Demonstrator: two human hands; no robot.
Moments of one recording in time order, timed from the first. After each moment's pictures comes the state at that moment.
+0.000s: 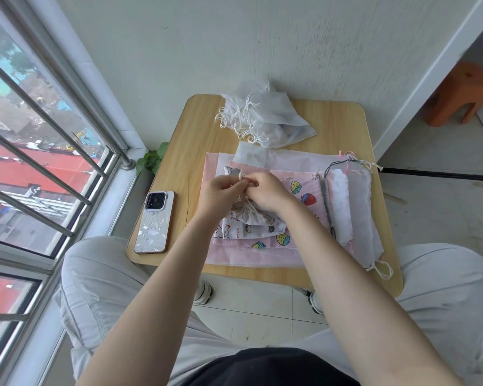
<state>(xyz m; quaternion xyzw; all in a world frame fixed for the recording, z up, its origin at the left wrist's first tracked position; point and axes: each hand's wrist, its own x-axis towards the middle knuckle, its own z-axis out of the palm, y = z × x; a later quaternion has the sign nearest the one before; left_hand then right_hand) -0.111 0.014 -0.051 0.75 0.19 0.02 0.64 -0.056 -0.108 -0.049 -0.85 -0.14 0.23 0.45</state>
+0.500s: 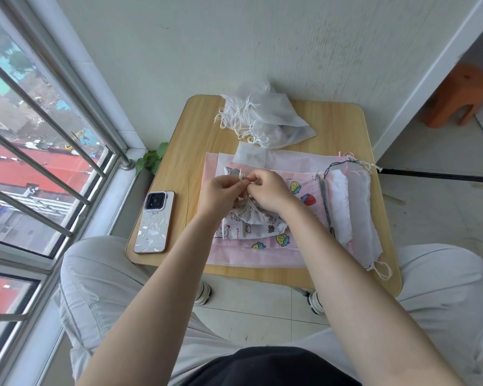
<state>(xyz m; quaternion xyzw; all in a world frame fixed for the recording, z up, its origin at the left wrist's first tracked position) -0.106 0.014 -0.056 0.72 0.19 0.01 0.67 -0.056 -0.113 -0.049 -0.86 -0.12 0.19 0.47</state>
